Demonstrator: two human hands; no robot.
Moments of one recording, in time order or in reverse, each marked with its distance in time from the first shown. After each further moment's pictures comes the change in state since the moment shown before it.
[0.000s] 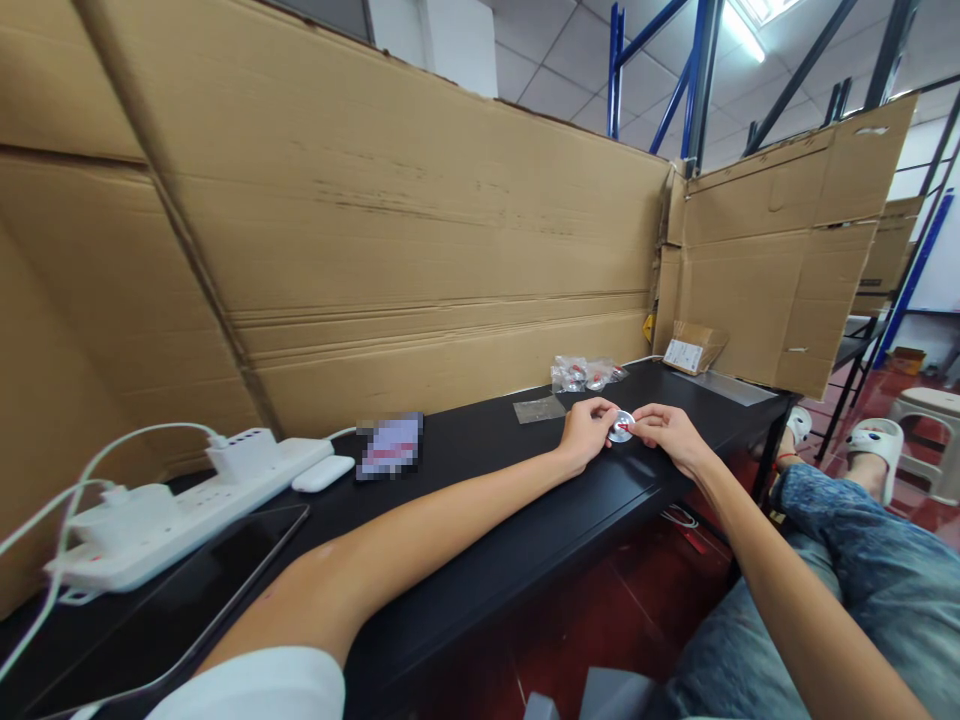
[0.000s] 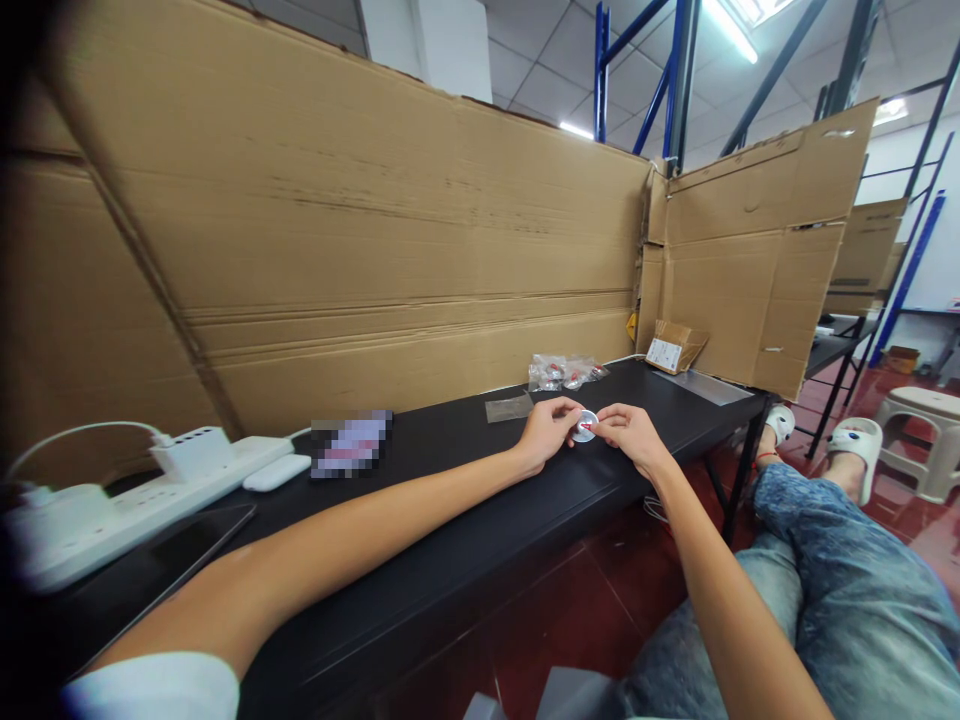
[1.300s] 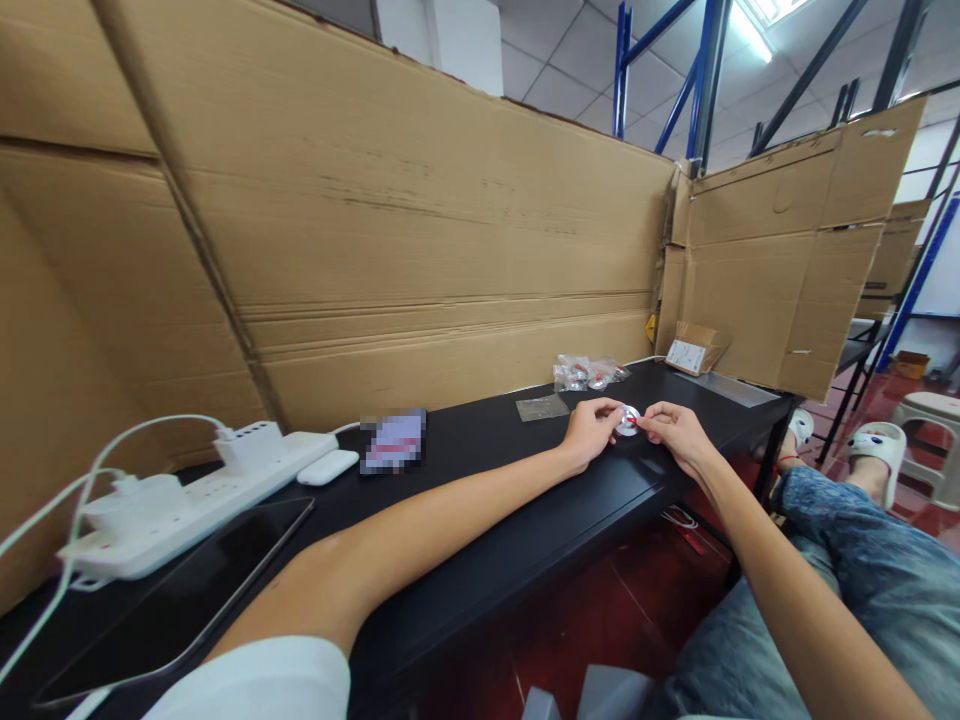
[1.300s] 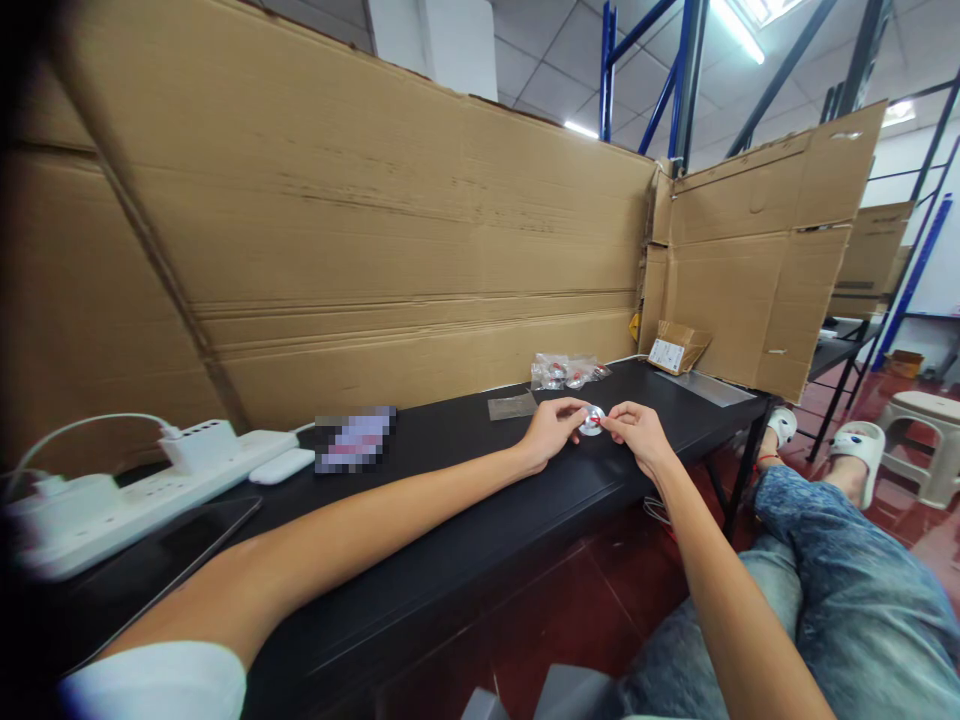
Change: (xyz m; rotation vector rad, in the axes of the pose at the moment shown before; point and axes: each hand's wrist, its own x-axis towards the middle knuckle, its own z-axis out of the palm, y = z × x) left_hand -0.001 0.002 0.003 -0.045 -0.061 0.010; right_hand 0.002 0.003 -0.002 0.096 0.099 -0.021
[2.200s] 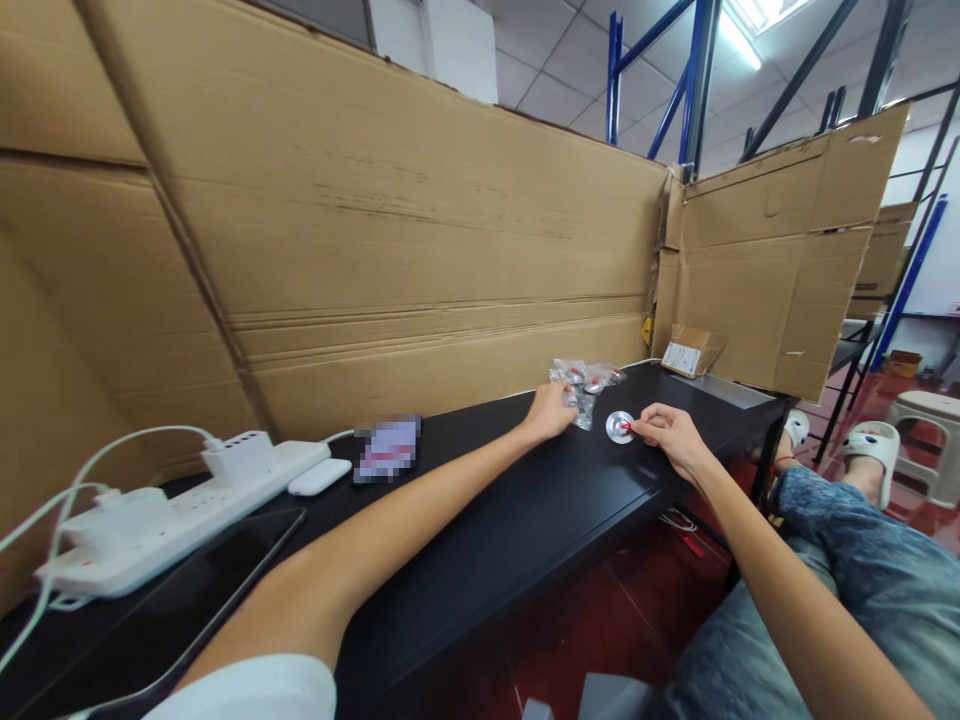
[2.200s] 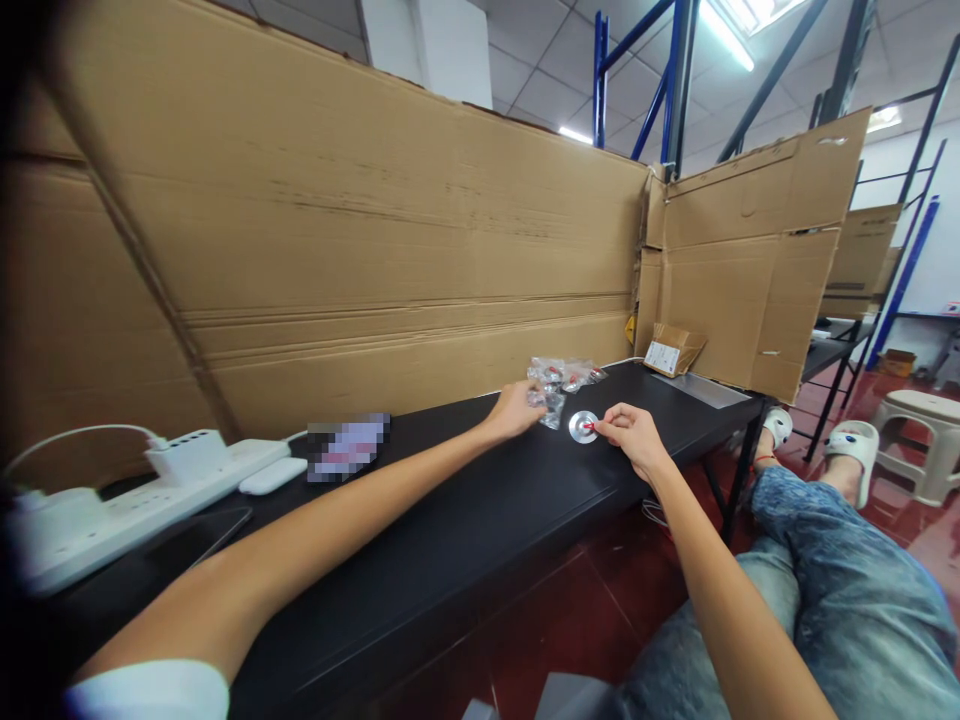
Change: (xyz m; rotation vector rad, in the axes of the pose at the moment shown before) left_hand 0.038 0.008 -0.074 0.923 -0.006 0.080; right_hand -0.003 -0.003 0.003 0.026 -0.038 -0.042
